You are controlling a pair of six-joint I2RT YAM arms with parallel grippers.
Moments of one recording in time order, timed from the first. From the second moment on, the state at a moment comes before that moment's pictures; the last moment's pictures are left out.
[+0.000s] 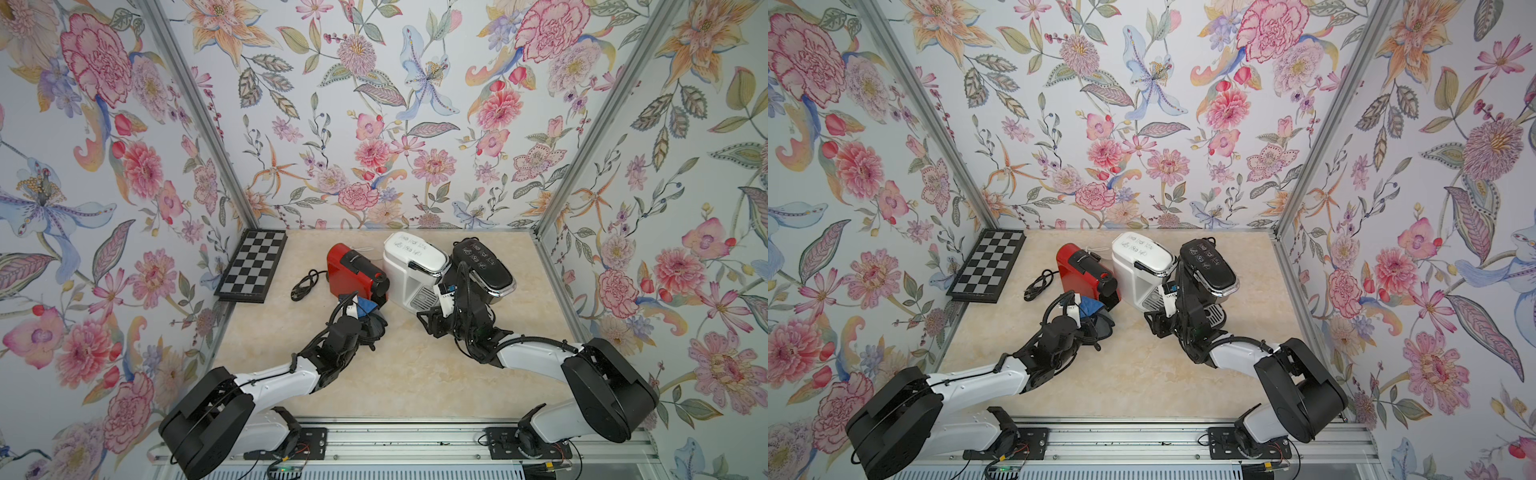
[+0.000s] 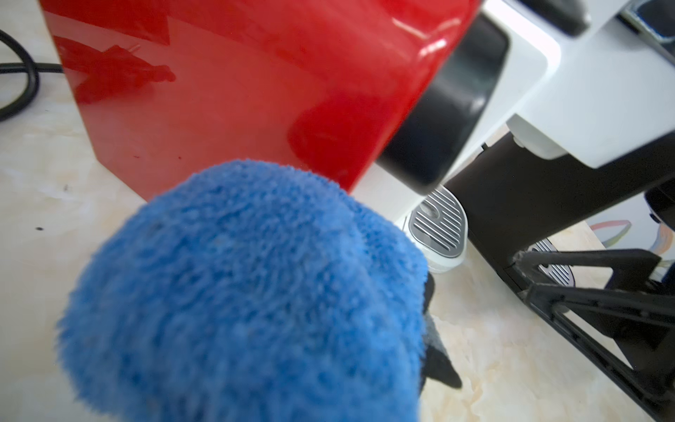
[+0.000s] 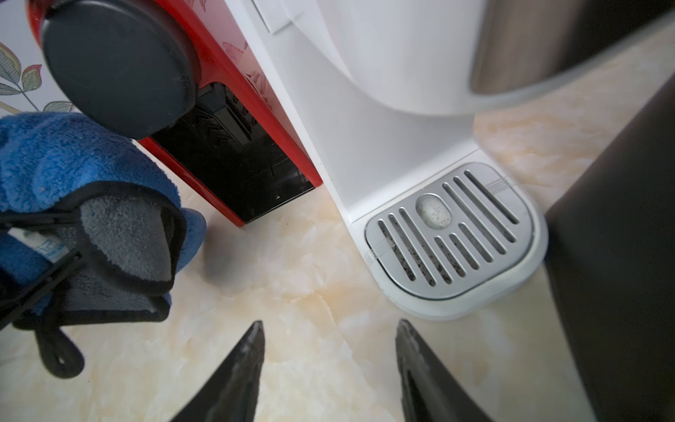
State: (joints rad) left arm -0.76 1.29 0.42 0.39 -0.29 -0.60; right arm 0.60 1.47 0.56 0.41 -0.17 0.30
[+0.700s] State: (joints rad) left arm -0.71 1.67 0.56 0.71 -0.10 -0.55; right arm 0.60 1.47 0.56 0.40 -0.16 0.29
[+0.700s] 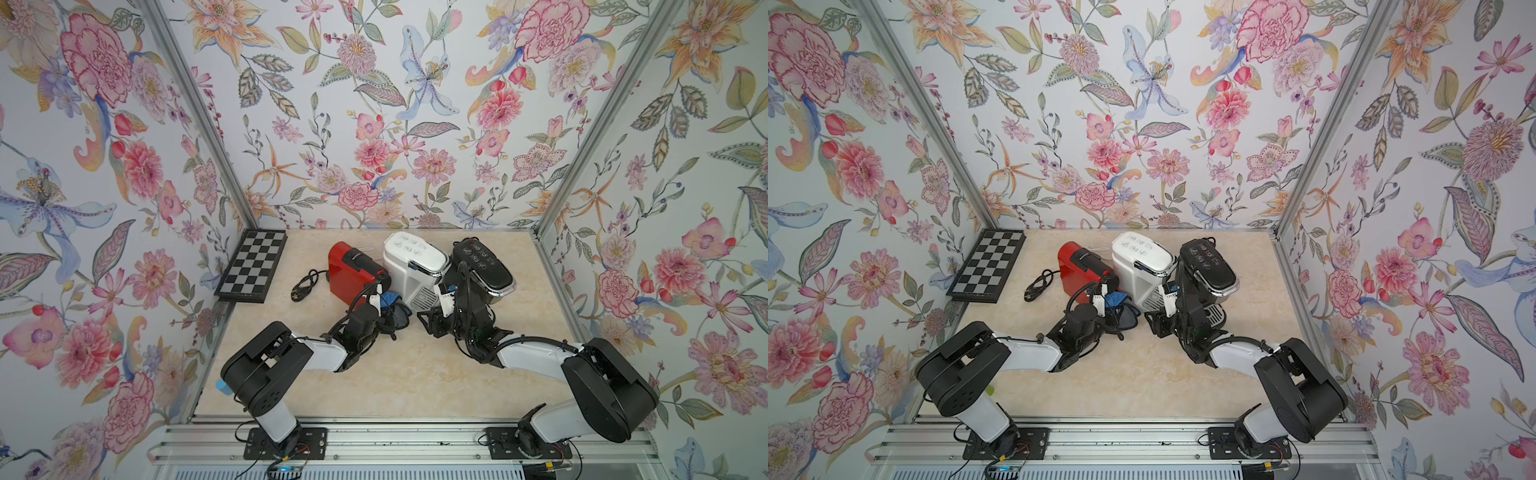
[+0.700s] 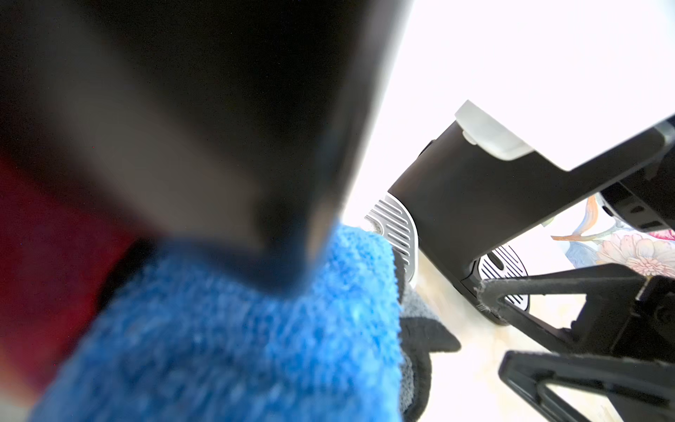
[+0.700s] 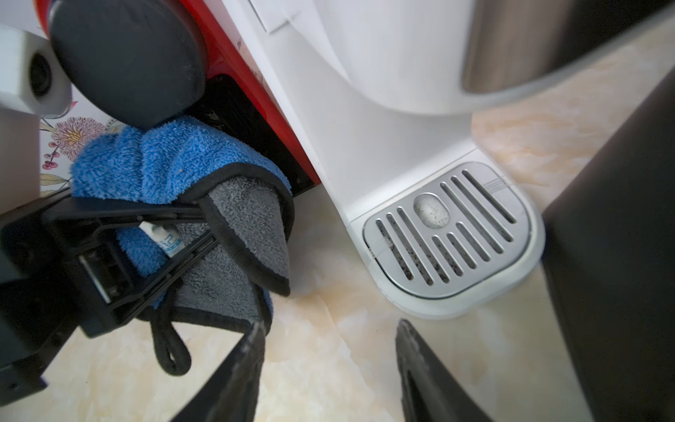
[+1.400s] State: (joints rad) left arm -0.43 1.20 0.37 0.42 -0.30 -0.50; right arm 0.60 1.47 0.57 0.40 -0.17 0.29
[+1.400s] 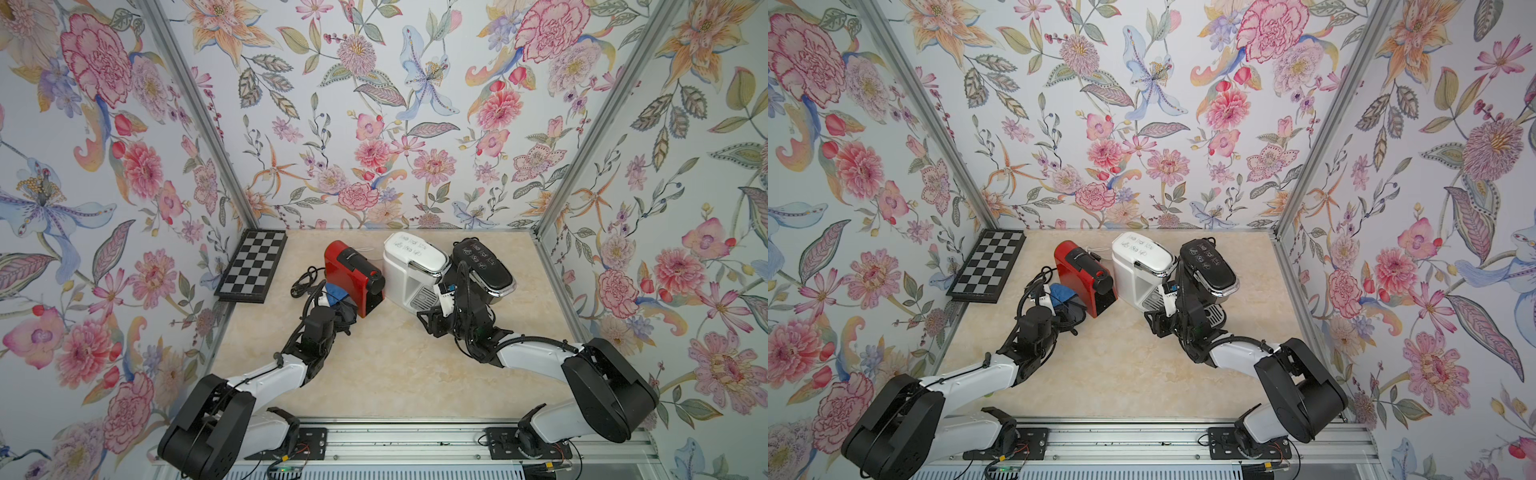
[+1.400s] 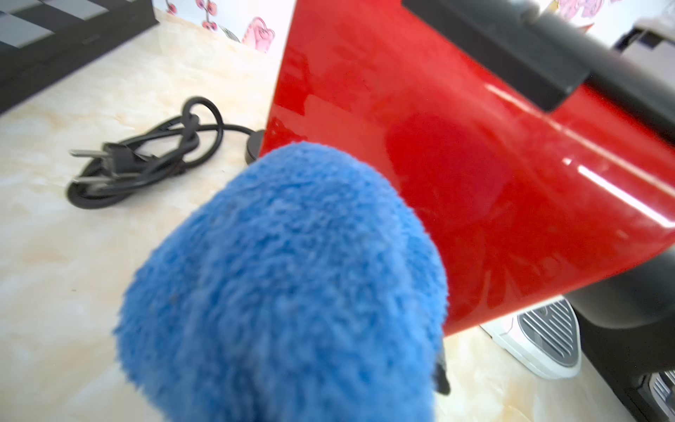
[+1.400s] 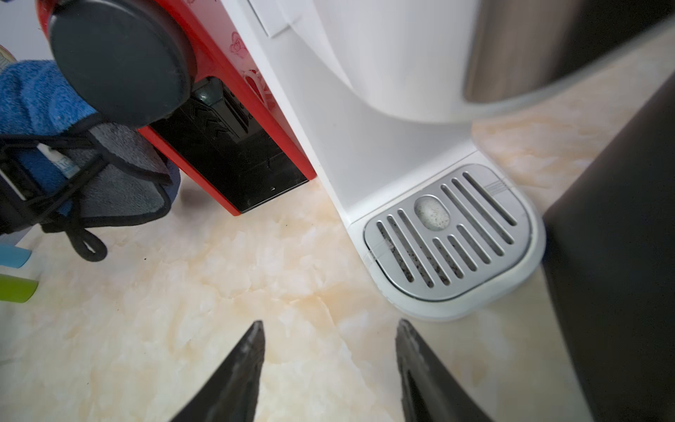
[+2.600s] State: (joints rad) left arm 0.10 1.90 1.20 0.49 0.58 -0.35; right arm 0.62 1.49 0.57 0.40 -0.18 0.29
